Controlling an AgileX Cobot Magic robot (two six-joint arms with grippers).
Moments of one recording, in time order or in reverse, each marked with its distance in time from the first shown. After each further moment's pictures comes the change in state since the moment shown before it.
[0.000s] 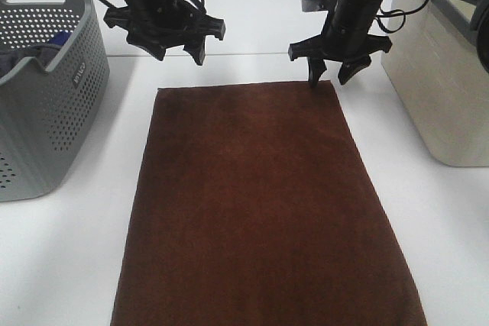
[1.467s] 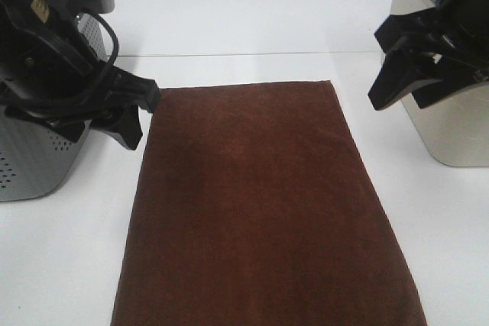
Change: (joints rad) left arm -0.146 -0.713 0.833 -0.044 0.051 -0.131; right arm 0.041 -1.094 1.111 0.270 -0.049 -0.167
